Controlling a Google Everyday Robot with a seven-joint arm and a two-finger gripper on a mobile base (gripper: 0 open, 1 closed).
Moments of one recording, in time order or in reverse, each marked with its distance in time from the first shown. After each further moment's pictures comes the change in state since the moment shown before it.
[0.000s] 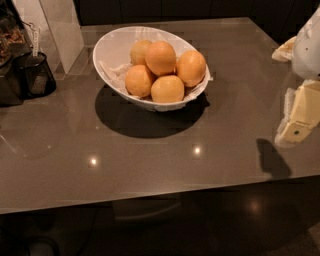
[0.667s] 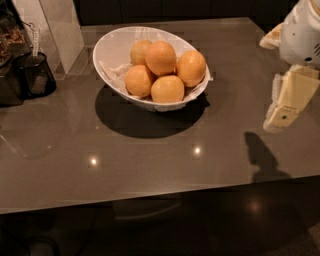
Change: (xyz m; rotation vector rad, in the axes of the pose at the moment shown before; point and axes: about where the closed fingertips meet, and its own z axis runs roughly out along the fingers) arm -0.022 -0.019 -0.003 0.017 -0.031 -0.045
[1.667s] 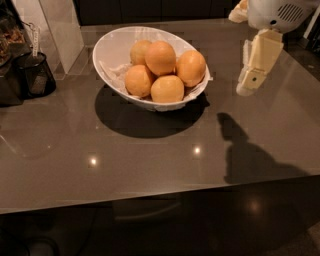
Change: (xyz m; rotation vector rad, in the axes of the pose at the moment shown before) arm -0.060 -0.059 0.005 -0.006 -0.102 -0.115
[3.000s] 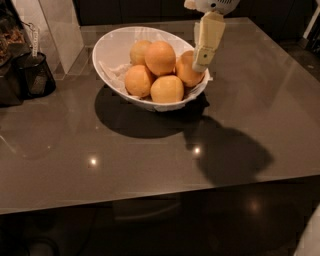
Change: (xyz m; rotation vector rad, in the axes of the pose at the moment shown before) arm -0.075 -0.065 0.045 -0.019 -0.019 -0.118
